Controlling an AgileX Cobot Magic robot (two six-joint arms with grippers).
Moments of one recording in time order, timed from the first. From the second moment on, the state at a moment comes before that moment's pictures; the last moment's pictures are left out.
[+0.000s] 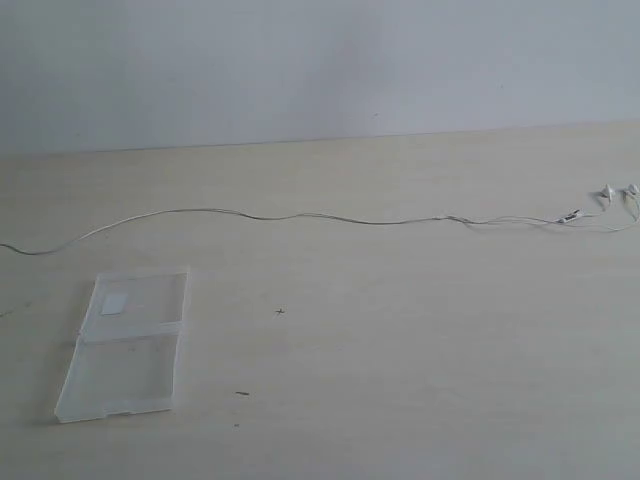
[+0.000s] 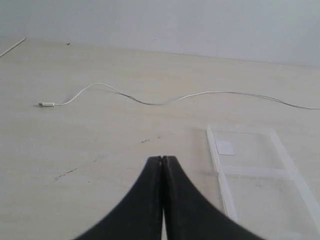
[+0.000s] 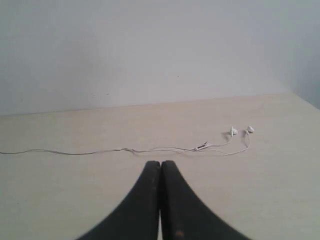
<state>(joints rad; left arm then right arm) 0.25 0.00 0.00 -0.11 0.37 0.00 0.03 0.01 0.00 0.08 0.20 0.00</state>
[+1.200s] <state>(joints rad) 0.25 0.00 0.00 -0.11 0.37 0.00 0.06 1.15 -0.88 -0.02 0.00 0.14</state>
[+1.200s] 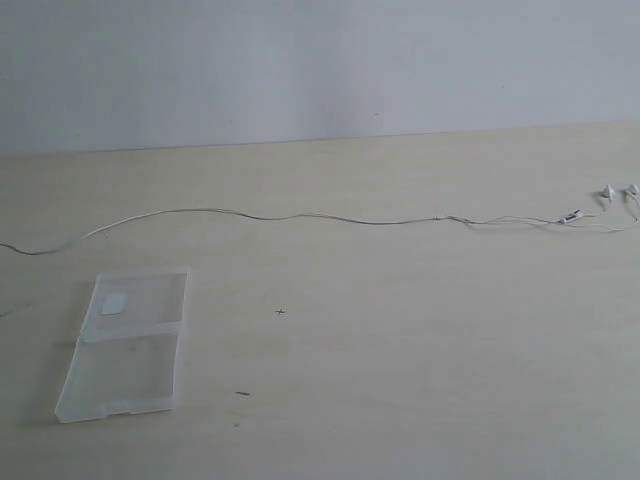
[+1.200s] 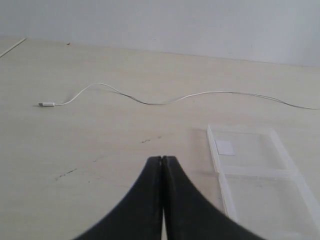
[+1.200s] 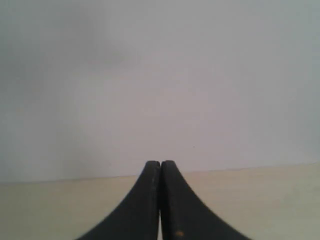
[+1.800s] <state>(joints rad) 0.25 0.00 0.00 -0.11 0.37 0.00 0.38 1.89 -1.66 0.30 0.93 -1.14</state>
